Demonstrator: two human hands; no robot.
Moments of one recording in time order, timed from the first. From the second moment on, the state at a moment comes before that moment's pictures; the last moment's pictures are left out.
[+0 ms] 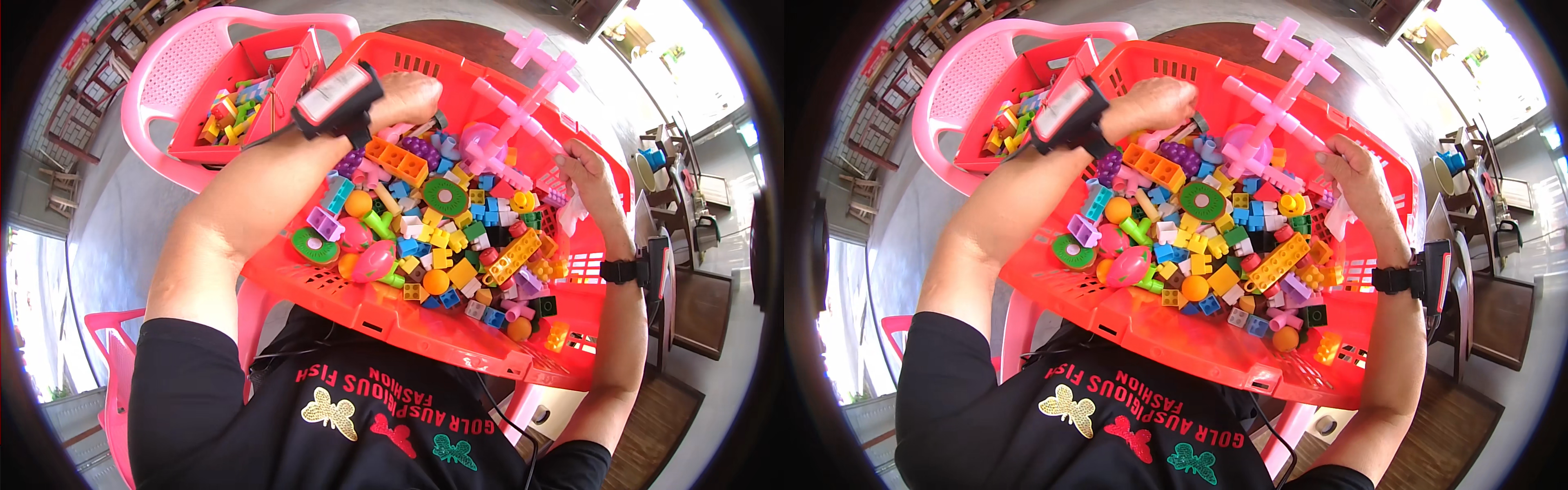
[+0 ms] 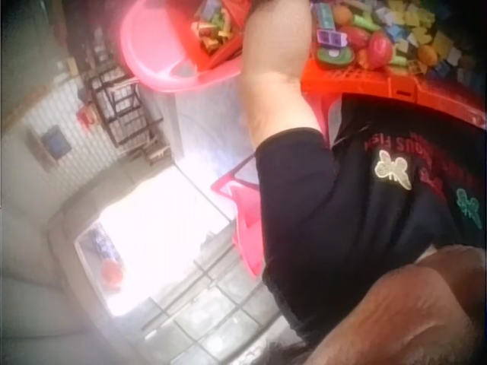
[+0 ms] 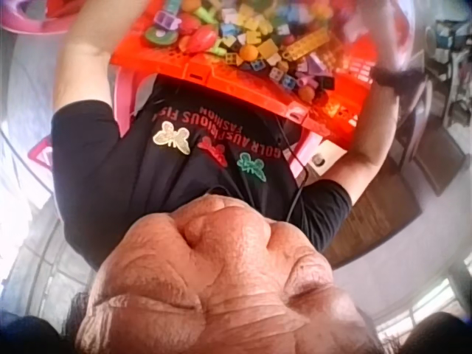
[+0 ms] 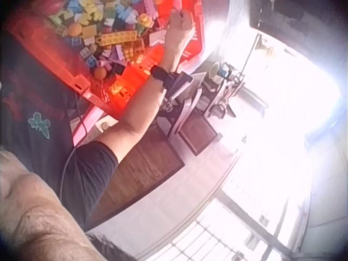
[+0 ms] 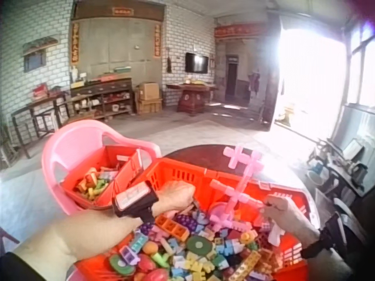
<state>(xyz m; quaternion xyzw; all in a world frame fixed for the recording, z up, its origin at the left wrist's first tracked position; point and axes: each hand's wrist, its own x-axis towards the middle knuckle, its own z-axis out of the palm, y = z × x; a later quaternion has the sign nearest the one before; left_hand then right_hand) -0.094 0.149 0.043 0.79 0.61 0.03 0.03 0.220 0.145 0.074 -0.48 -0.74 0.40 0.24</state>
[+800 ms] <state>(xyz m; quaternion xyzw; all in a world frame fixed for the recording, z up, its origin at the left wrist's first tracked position) -0.095 0.142 0.056 0.73 0.63 -0.14 0.23 0.213 0.138 0.079 -0.46 -0.80 0.34 0.21</state>
